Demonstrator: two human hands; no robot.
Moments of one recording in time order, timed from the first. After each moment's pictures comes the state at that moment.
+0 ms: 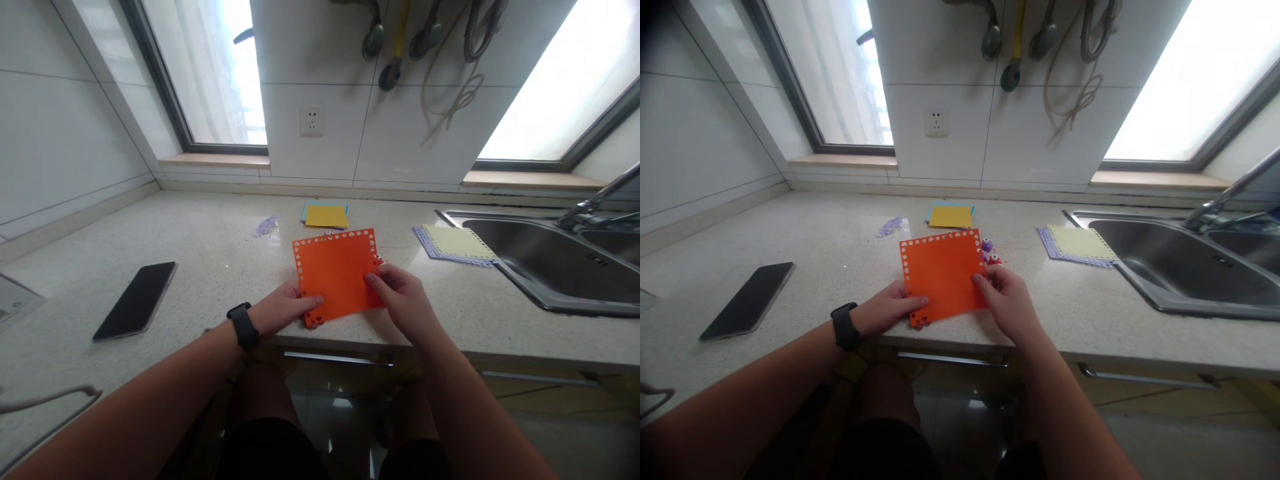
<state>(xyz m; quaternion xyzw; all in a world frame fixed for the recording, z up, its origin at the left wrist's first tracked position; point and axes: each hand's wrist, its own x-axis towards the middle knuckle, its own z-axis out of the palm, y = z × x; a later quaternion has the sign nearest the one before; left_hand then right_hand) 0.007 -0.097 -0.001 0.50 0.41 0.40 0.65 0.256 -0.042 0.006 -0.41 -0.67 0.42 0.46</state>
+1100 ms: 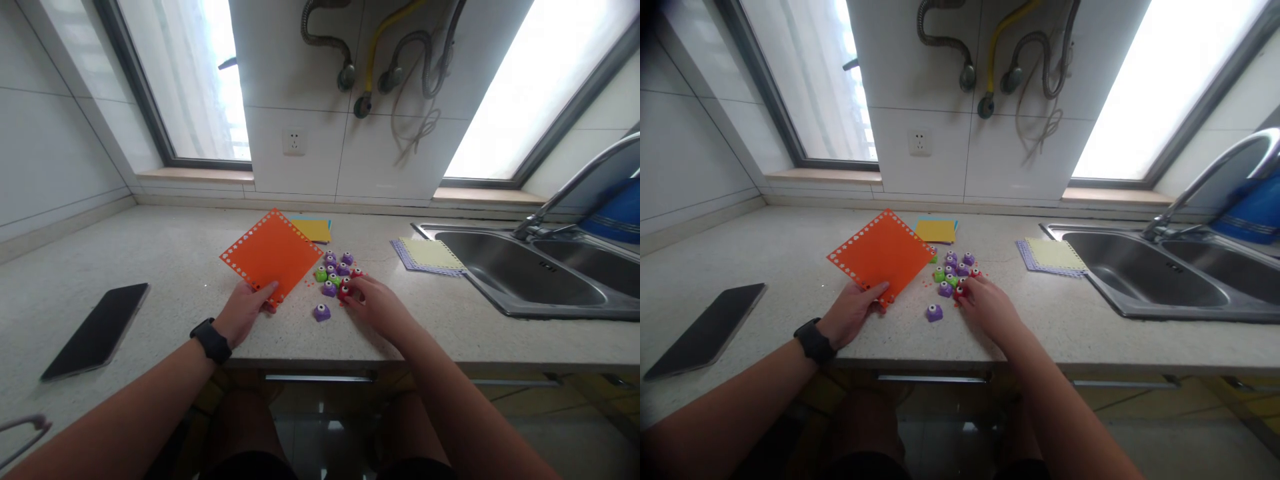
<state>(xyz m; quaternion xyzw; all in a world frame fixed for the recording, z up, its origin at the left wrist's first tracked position) -0.017 -0.078 -0.006 0.42 0.48 0.60 0.48 0.268 -0.015 0.014 -0.47 -0.86 0.09 0.19</state>
